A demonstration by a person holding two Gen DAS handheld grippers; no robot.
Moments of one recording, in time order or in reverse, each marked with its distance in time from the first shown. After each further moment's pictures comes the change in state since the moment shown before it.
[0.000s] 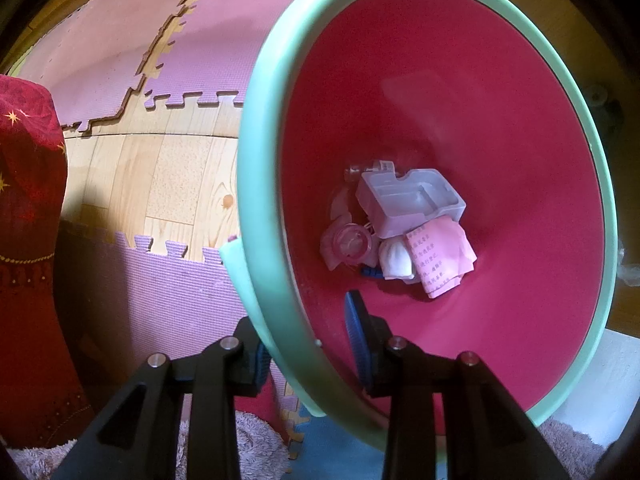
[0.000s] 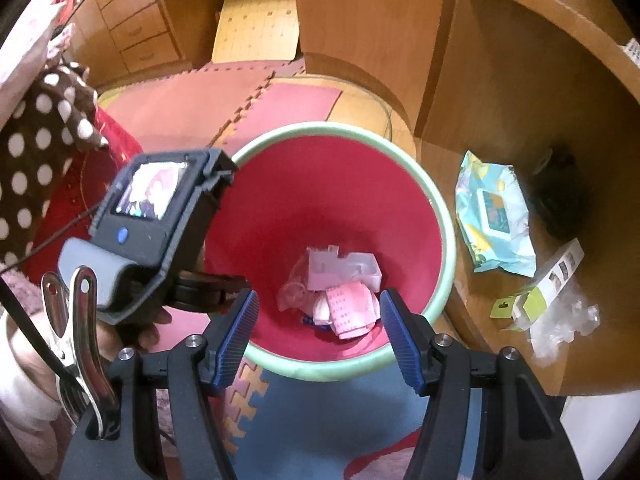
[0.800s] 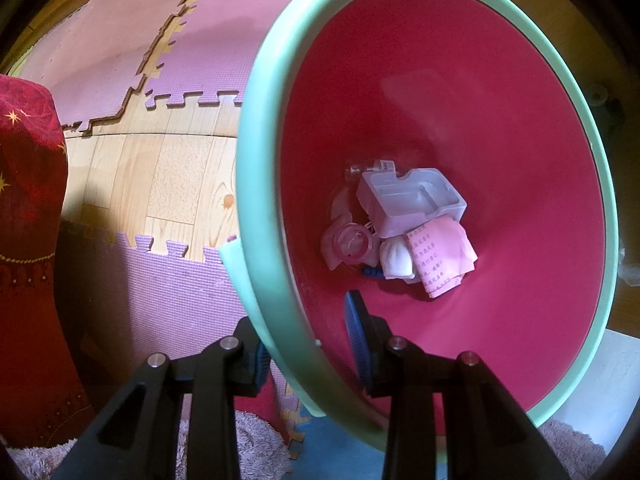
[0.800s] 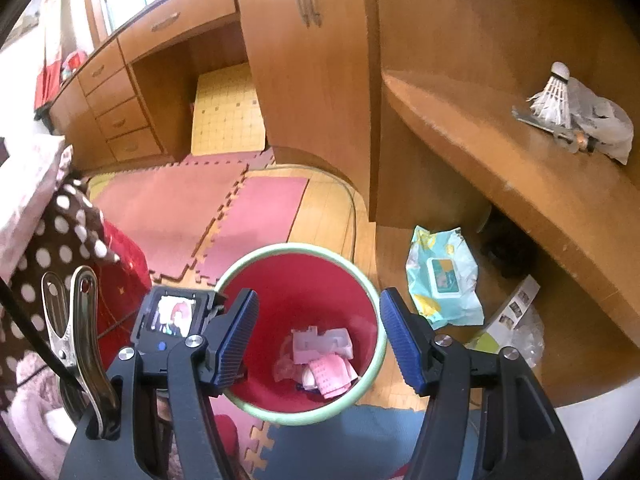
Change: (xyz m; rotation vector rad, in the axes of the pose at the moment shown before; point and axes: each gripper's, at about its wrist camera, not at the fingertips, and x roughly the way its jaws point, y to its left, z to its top) left arm -0.001 -0.001 -0.001 0.000 -0.001 0.000; right arm -0.102 -0.039 0.039 0.139 -0.263 -0.035
